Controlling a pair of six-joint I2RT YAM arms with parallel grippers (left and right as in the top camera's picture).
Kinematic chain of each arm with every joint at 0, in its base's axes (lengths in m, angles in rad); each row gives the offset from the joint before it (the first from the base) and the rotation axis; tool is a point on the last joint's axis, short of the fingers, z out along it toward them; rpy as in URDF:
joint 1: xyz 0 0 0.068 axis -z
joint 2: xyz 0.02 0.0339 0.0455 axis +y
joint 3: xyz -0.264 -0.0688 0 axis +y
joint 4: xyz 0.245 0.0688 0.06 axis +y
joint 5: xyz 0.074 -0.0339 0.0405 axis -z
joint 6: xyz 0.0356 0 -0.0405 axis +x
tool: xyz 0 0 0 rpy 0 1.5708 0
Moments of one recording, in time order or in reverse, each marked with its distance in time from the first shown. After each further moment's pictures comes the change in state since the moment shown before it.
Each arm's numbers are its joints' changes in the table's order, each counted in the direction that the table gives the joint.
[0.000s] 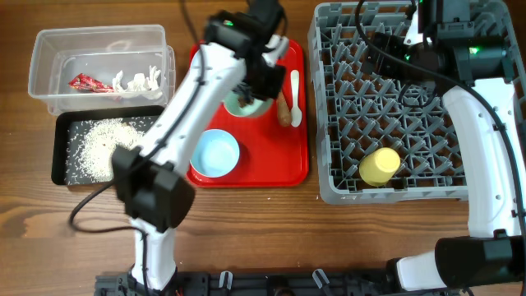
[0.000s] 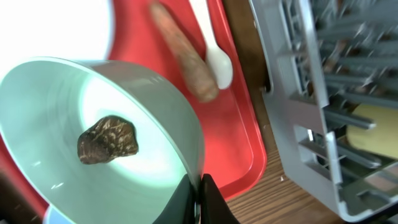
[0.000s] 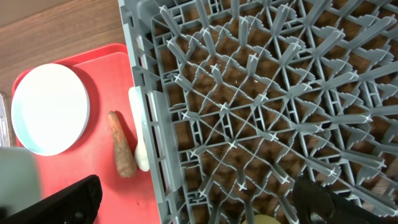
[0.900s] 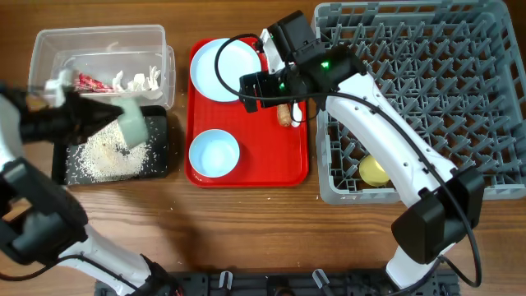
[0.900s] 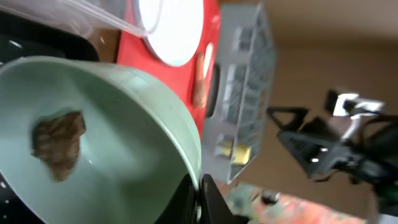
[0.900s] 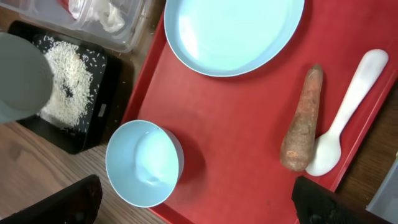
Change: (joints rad) left arm -1.095 -0.126 0.537 0.160 0.884 0.603; right arm -0.468 0.231 -0.001 -0.209 -0.209 -0.067
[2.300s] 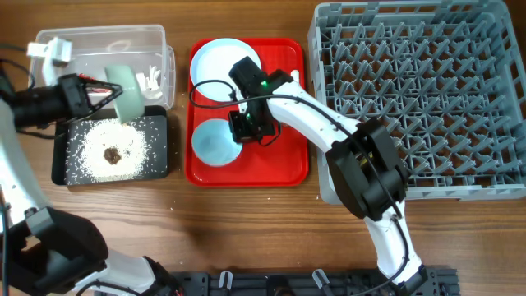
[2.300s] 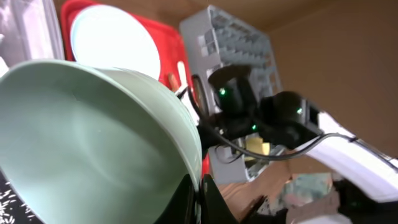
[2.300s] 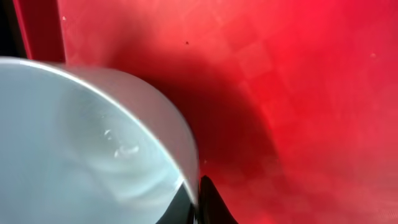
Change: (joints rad) left arm 0.090 -0.223 -0.136 0.020 -0.003 0.082; right arm -0.087 0.391 -0.001 -0.031 -0.170 0.173
